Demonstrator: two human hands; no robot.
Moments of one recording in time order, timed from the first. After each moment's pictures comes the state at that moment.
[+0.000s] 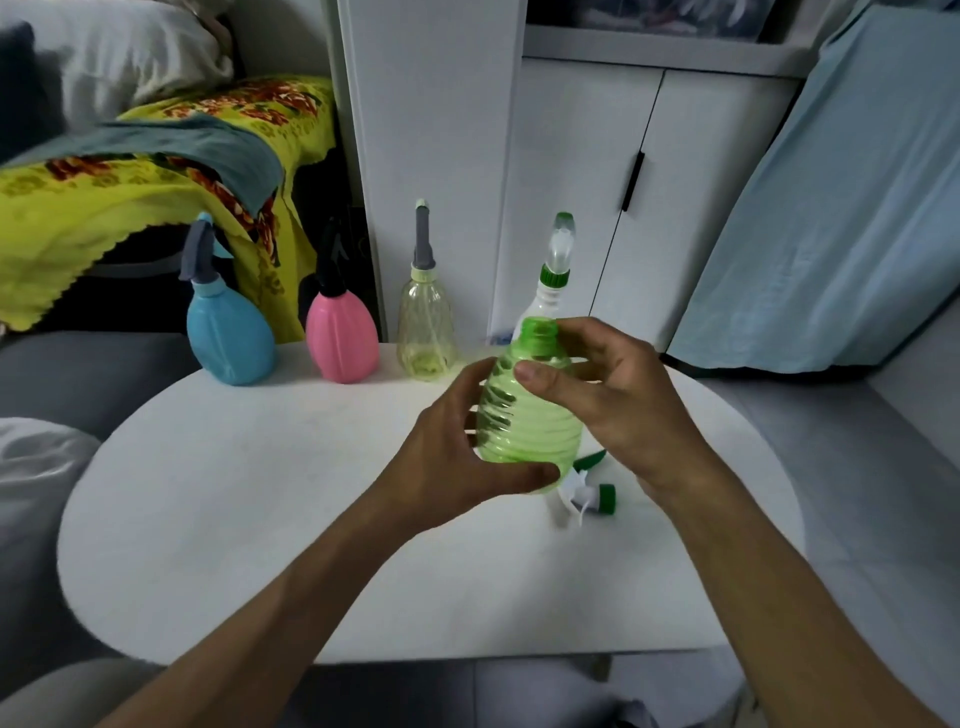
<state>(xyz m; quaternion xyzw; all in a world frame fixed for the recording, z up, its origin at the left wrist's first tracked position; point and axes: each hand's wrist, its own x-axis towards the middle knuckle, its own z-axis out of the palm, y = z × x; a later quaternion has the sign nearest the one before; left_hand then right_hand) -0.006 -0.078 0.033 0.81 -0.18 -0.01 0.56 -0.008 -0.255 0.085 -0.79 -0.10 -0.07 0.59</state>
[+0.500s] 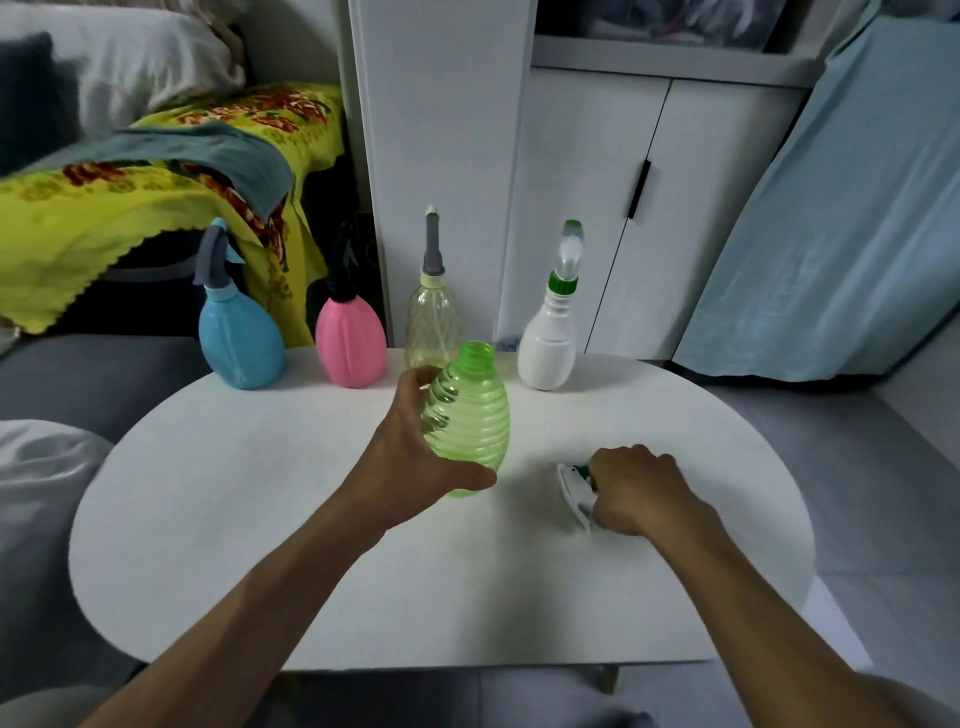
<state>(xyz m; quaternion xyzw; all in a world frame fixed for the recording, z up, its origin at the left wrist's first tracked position) -0.002 -0.047 0.027 0.80 -0.07 -0.01 0.59 0.004 -0.283 0.007 -0.98 0.03 0.17 -0.06</state>
